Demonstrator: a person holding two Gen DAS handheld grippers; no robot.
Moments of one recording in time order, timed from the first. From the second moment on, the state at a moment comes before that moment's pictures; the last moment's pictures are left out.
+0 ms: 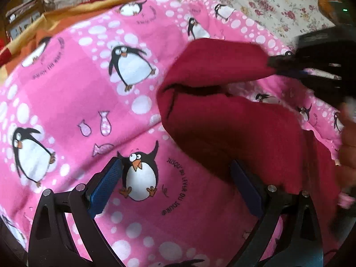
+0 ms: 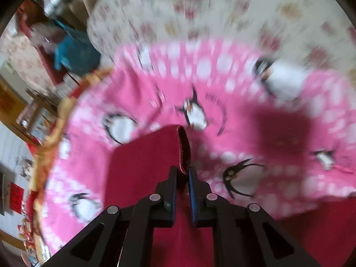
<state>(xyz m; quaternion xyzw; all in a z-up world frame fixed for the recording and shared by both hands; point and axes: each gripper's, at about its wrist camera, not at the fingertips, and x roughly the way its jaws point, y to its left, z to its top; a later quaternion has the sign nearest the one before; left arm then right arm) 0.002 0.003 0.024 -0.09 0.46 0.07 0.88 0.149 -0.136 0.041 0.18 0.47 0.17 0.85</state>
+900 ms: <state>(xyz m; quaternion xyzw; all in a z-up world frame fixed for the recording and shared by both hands) -0.039 -0.067 0.040 0.00 0.44 -0.03 0.90 -0.132 -0.447 0.119 0.25 0.37 -0.06 0.89</state>
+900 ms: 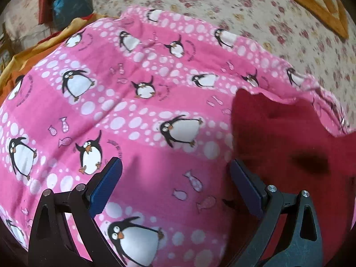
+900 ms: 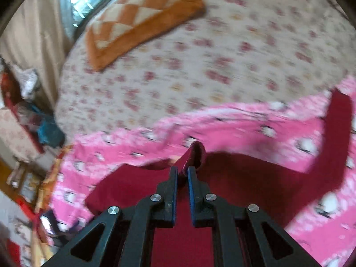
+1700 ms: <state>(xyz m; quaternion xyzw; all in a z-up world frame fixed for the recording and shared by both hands) -0.029 -0.073 0.028 0.02 0.45 -0.02 0.89 -0.011 -0.301 0.066 0.11 0.44 0.11 0.88</state>
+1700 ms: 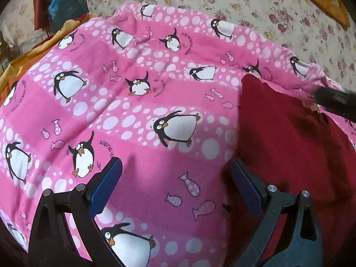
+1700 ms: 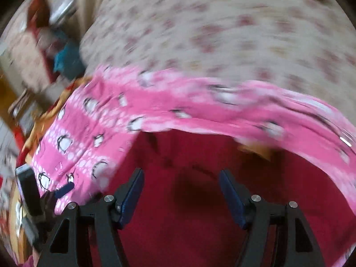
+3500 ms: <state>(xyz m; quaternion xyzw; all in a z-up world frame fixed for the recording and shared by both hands) -0.035 -0.106 0.034 0.03 0.44 -0.06 0.90 -0.152 -0.481 0.067 0.14 0.45 -0.15 0.87</state>
